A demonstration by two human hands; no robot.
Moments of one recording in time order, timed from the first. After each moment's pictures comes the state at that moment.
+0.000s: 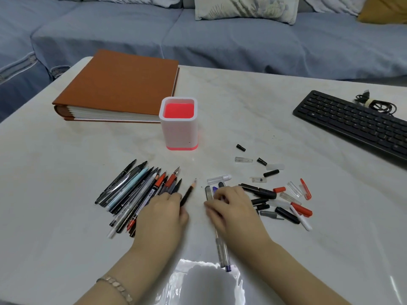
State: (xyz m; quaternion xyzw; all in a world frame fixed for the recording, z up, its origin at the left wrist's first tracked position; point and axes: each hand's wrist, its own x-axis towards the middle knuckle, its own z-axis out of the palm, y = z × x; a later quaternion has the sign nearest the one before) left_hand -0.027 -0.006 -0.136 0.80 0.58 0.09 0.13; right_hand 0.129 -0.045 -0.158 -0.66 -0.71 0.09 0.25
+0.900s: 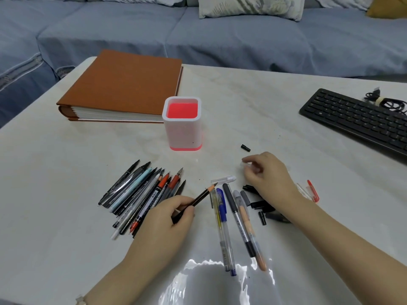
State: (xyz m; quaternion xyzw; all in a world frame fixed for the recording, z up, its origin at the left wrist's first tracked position) left_hand -0.029 -0.020 -0.102 0.66 0.56 0.25 0.44; right_hand 0.195 0.006 -0.130 -0.72 -0.59 0.17 0.31
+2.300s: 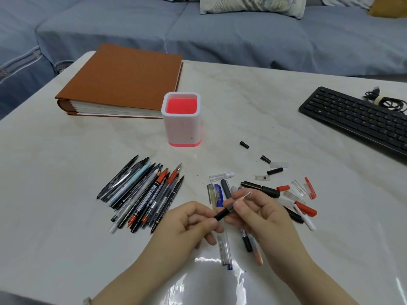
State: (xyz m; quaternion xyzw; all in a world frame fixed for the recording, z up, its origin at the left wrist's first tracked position) left_hand -0.013 -0.040 -0.095 0.56 0.49 0.25 0.62; right_hand 0.135 -0.077 -0.093 -0.53 -0.28 0.56 0.57
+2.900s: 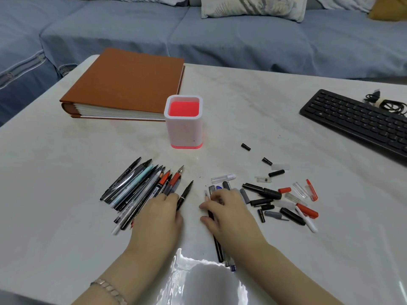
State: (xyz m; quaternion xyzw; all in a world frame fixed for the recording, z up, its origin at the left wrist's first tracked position) left_hand -0.035 -0.008 -0.133 0.77 0.61 0.09 0.15; right_hand 0.113 -0.046 -0.155 -0.67 -0.69 0.16 0.24
